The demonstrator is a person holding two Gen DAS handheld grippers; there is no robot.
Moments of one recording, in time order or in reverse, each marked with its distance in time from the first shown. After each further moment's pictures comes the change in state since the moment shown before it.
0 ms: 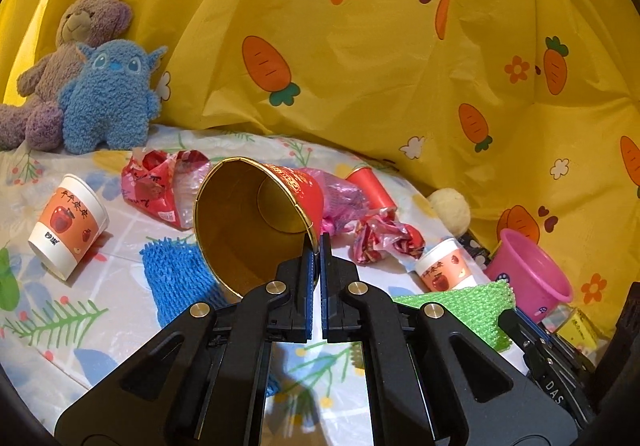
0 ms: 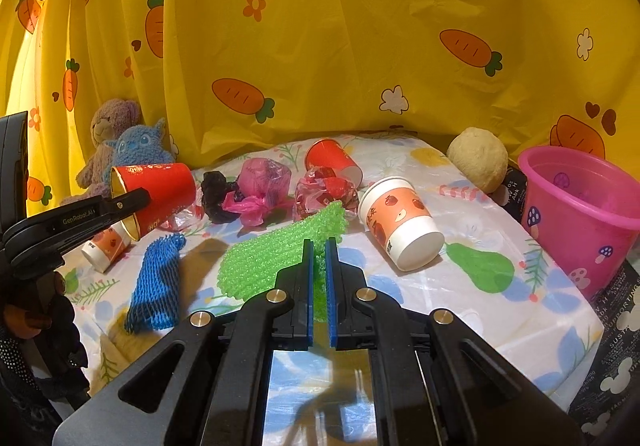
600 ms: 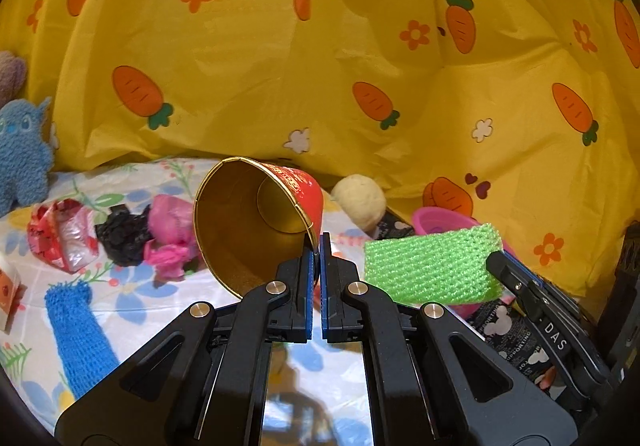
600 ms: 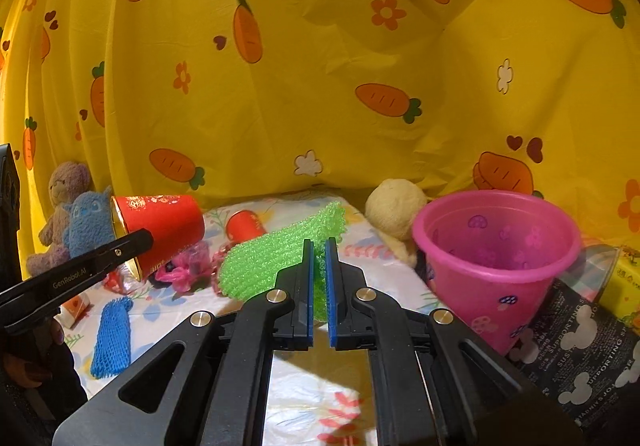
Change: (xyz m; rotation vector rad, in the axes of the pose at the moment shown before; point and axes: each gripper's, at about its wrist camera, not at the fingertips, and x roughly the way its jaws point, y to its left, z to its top) left arm 0.018 -0.130 0.004 0.197 0.021 -0.243; right arm -0.053 -0.080 0.039 0.081 -0.175 -0.192
